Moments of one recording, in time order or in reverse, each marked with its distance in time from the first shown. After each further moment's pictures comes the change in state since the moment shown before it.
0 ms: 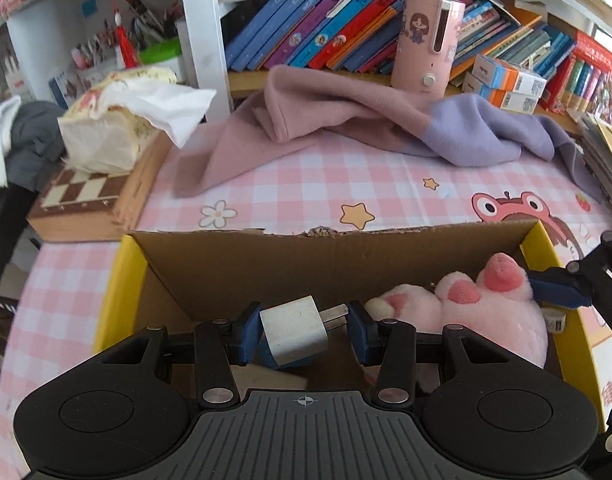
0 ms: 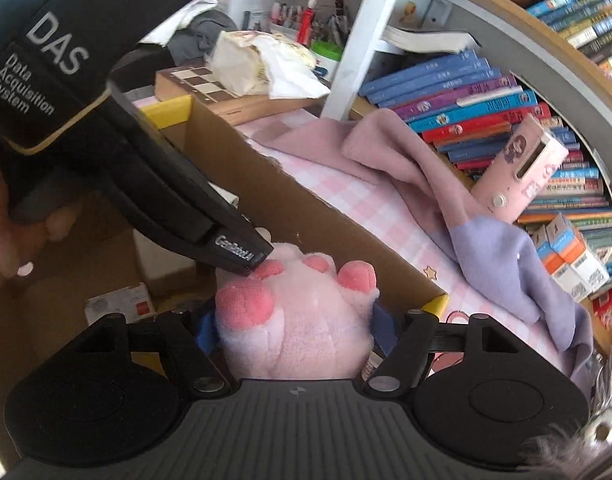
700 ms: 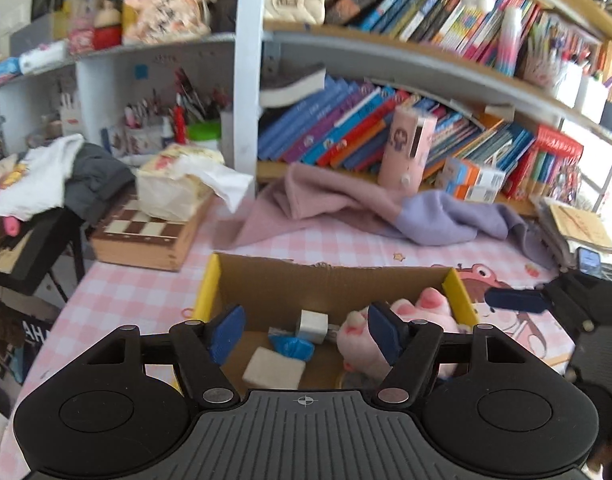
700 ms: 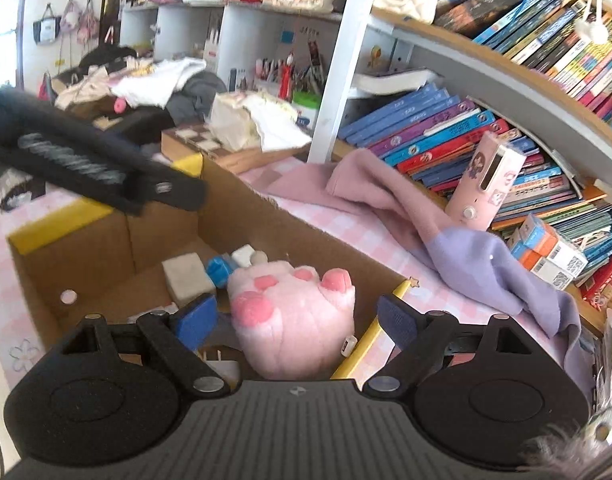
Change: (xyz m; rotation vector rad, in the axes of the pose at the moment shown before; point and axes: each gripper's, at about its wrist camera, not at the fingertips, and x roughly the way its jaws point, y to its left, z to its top) left arm -0.138 0.012 -0.058 -0.073 -0.309 -0.013; right arm -0.077 0.006 -0.022 0.085 -0.172 -0.005
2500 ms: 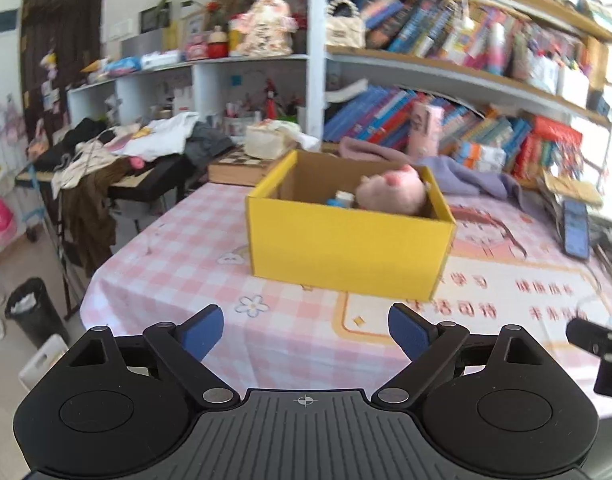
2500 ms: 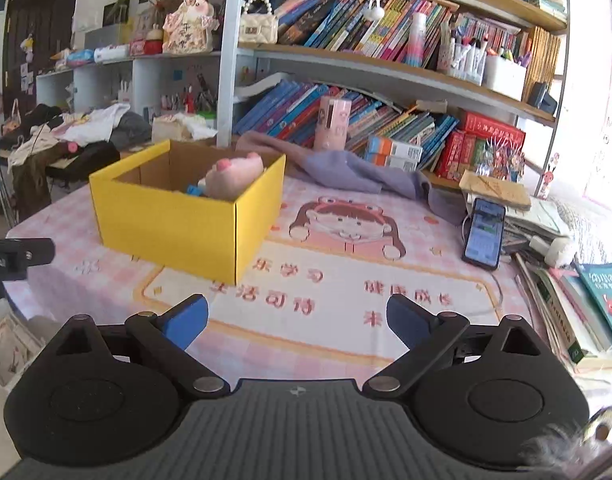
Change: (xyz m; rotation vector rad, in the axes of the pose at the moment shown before) left arm -0.190 -0.057 -0.199 -0.046 -0.077 0.206; right arm -0.254 0.084 -0.183 0.306 -0.062 -0.299
